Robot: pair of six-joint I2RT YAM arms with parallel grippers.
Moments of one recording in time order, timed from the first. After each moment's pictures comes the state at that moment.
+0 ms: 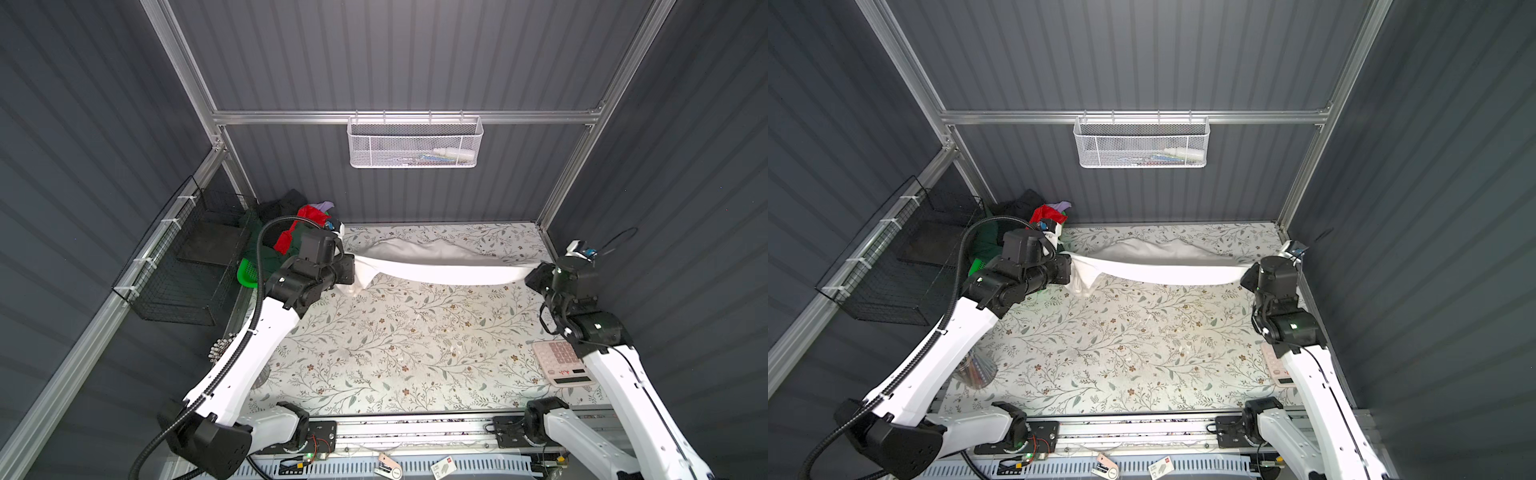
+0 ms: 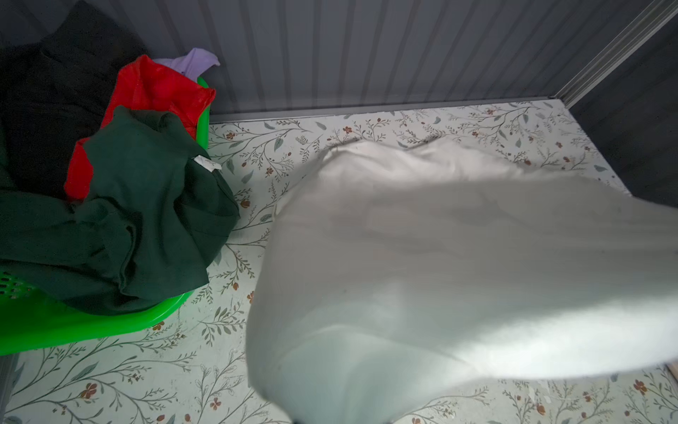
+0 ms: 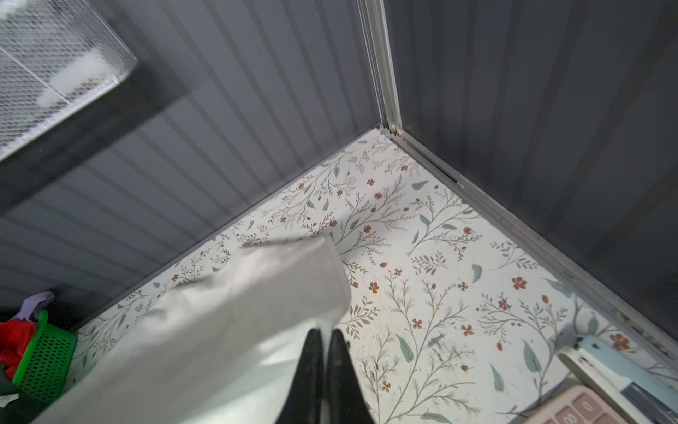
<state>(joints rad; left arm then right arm) -0.45 1.22 1.36 -0.75 -0.10 -0.21 0.15 0.85 1.03 -0.57 0.38 0.54</state>
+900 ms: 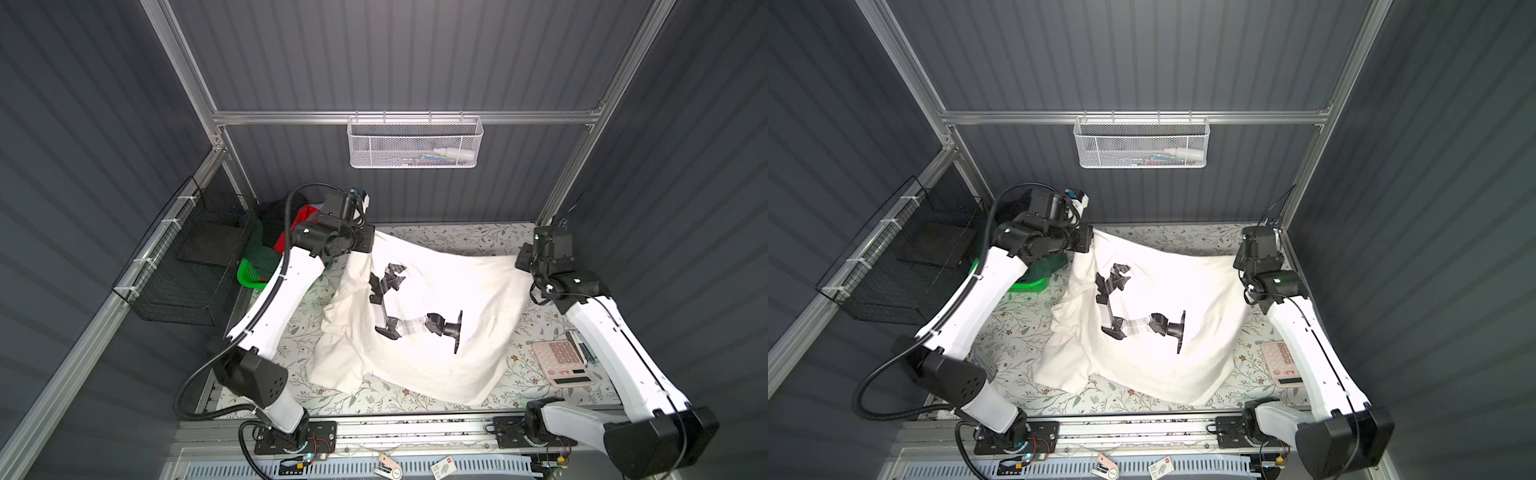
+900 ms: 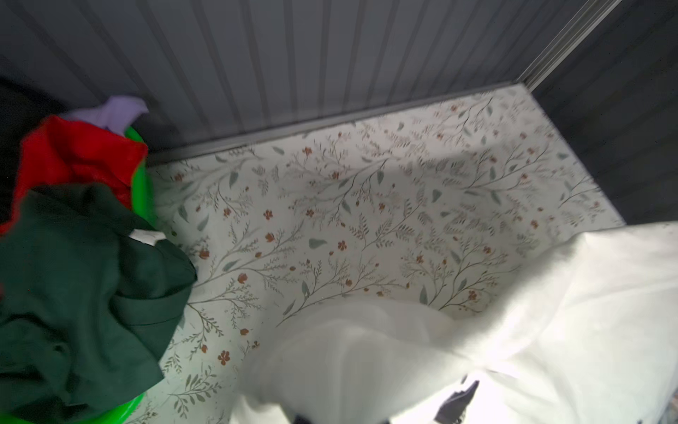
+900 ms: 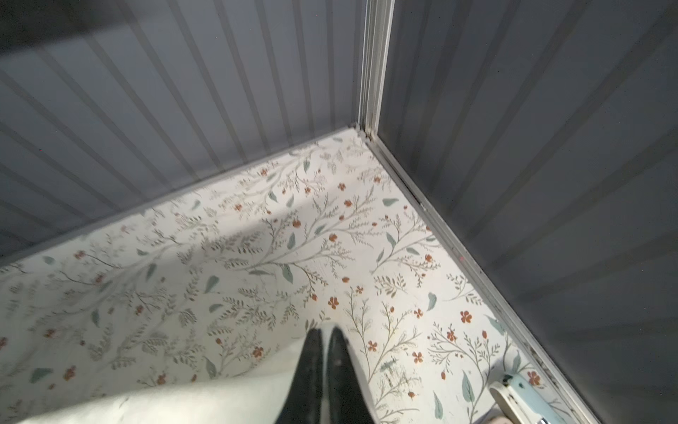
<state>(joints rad) -0.45 1.70 1.80 -0.87 0.02 -0.12 0.16 1.23 1.19 -0.60 0.45 0.37</state>
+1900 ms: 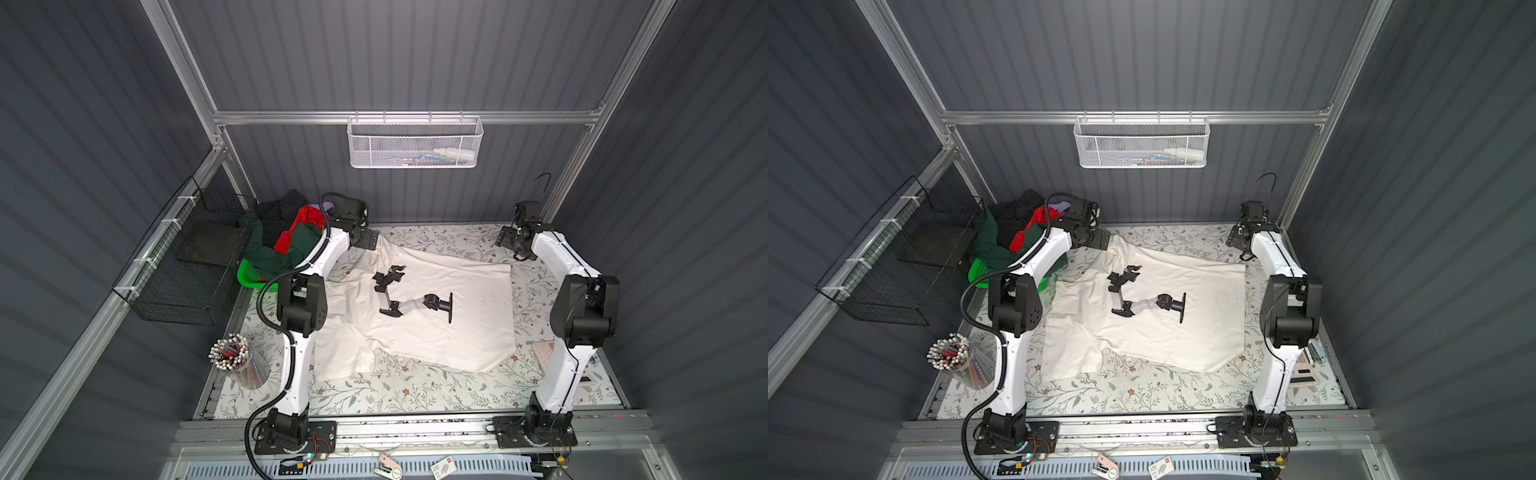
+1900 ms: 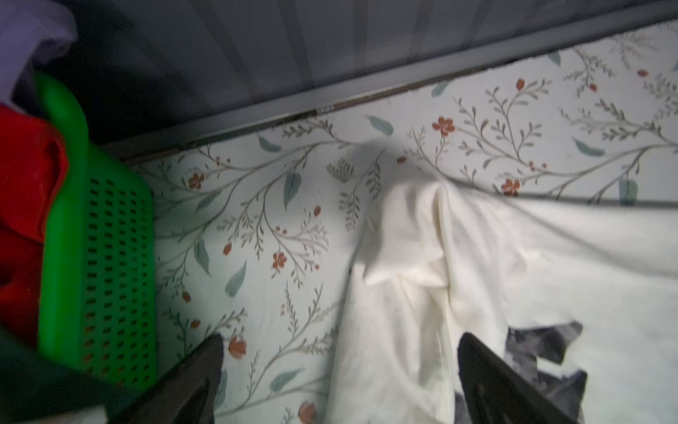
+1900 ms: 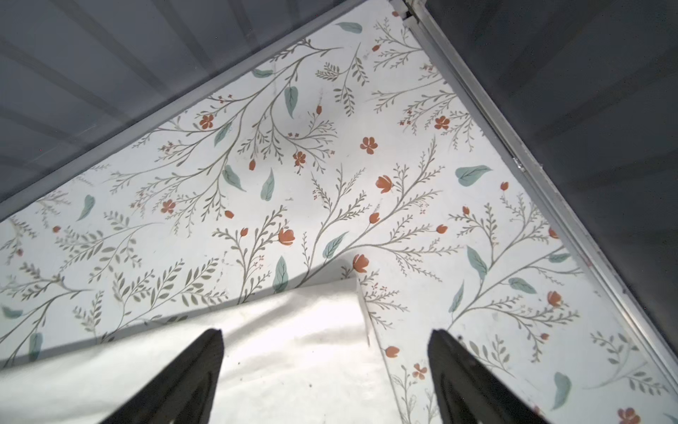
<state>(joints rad) -0.32 2.24 2.03 -0.70 -0.09 0.01 -0.02 1.95 1.66 -0.63 0.19 0.41</state>
